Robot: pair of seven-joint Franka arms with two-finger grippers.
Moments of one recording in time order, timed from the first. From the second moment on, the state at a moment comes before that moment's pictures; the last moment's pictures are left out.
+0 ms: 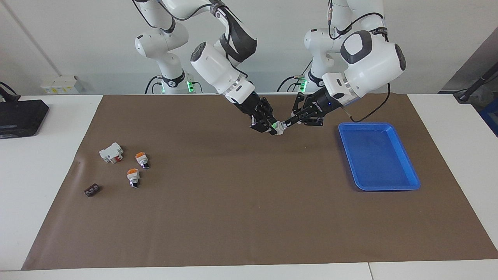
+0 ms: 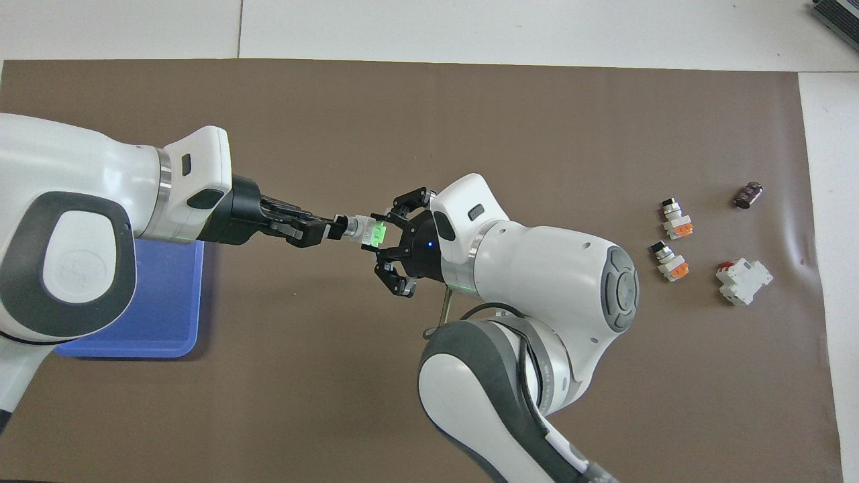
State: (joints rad) left arm -0.16 0.02 -0.13 -1.87 -0.78 1.93 0.51; right arm 0.57 0.14 0.07 -1.93 0.85 2.64 -1.34
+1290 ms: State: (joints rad) left arm -0.20 0.02 -0.12 -1.87 -0.78 1.97 -0.41; right arm 0.57 0.14 0.06 -1.95 0.85 2.64 -1.34
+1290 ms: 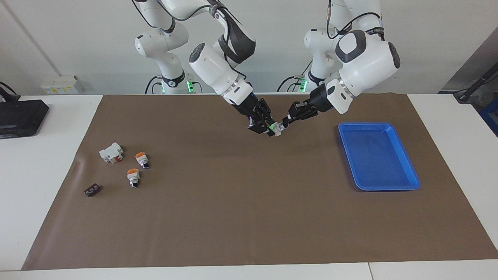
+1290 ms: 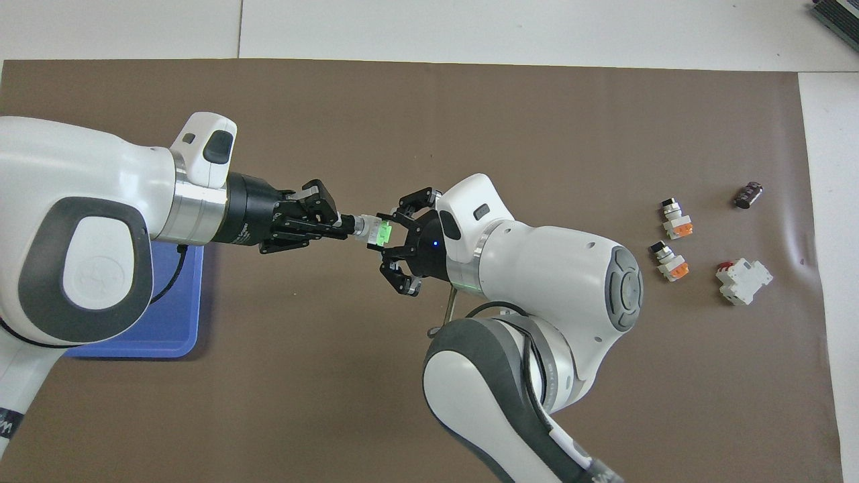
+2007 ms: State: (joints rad) left arm -0.20 0.02 -0.12 -1.87 -0.77 1.98 -0.83; right arm 0.58 0.14 0.06 -1.95 0.85 2.64 -1.34
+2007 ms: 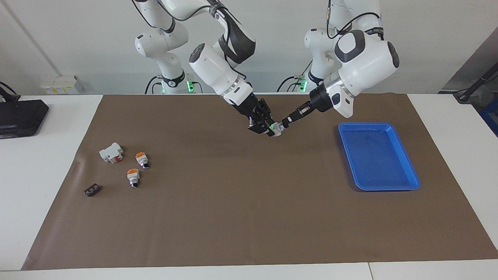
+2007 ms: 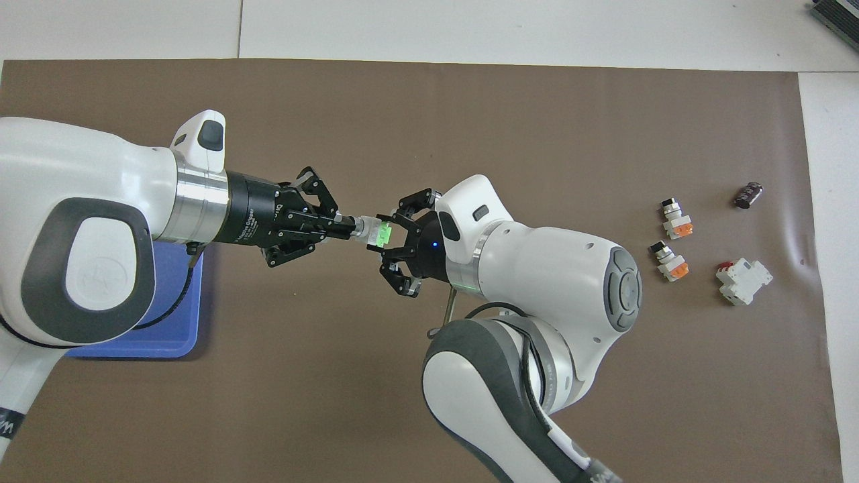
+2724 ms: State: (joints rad) left arm -0.23 0.01 -0.12 -1.88 -0.69 2.04 -1.25; right arm 0.58 0.15 0.06 -1.95 0.85 2.65 -1.33
